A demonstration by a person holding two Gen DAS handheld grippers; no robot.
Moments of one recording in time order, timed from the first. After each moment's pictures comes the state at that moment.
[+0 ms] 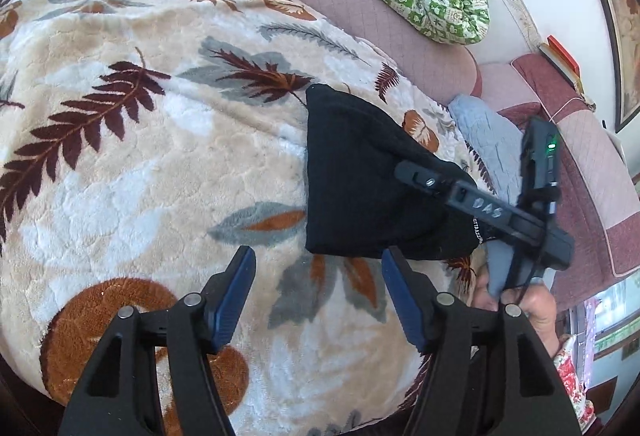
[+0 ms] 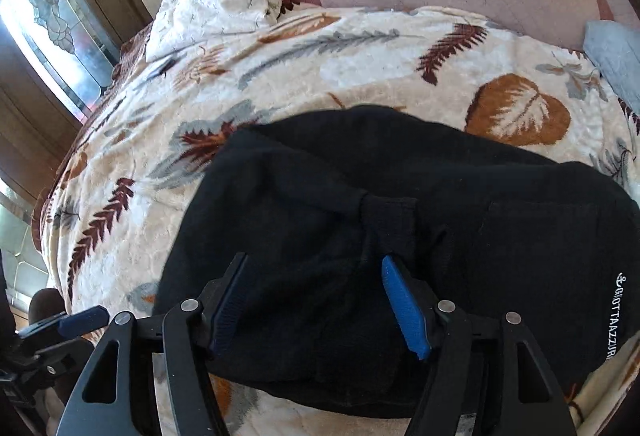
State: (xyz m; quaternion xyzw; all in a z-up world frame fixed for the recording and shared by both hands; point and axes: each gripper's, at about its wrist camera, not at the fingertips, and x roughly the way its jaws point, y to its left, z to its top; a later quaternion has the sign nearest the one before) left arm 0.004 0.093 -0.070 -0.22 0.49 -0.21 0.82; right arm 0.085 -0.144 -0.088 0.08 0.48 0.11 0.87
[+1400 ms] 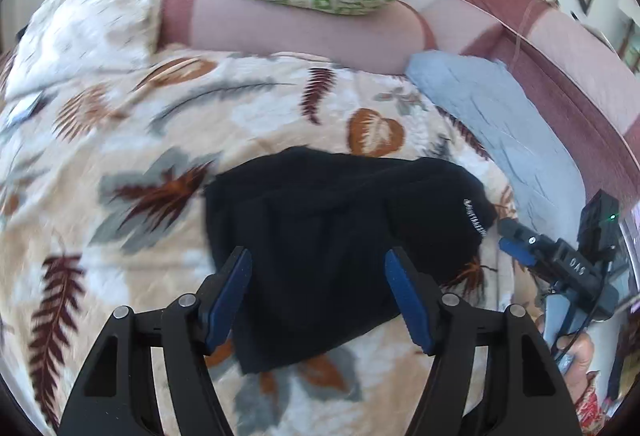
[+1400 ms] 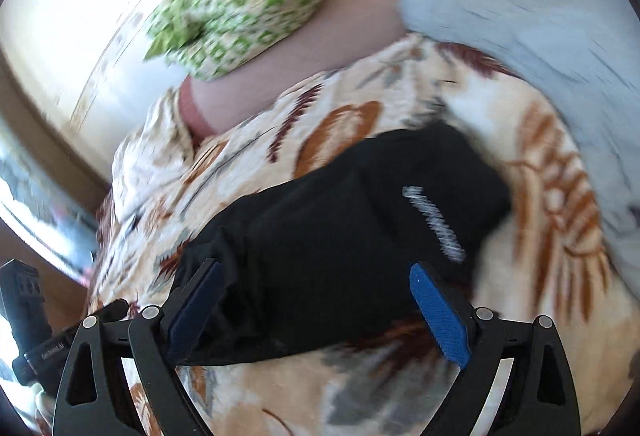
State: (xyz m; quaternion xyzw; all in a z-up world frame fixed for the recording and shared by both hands) left arm 0.063 -0.011 -0.006 -0.02 0.45 -0.29 0.85; right arm -0.043 -0.305 -0.075 0.31 0.33 -0.05 0.89
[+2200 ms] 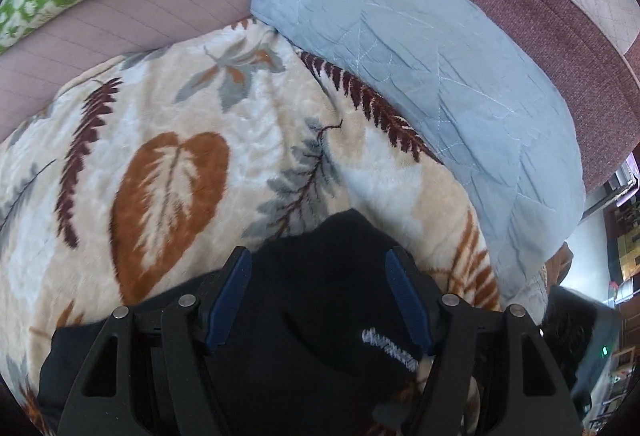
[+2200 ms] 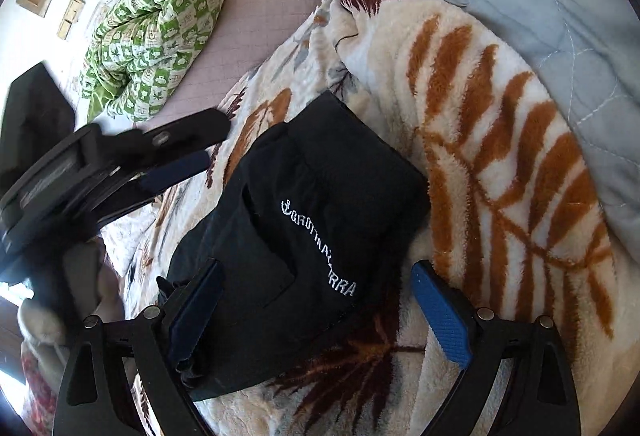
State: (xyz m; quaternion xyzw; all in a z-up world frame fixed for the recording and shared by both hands) left arm 0.157 -0.295 -0.048 0.12 0.50 -0.44 0.74; right arm -0.028 -0.361 -0.128 0.42 0.35 -0.08 0.83
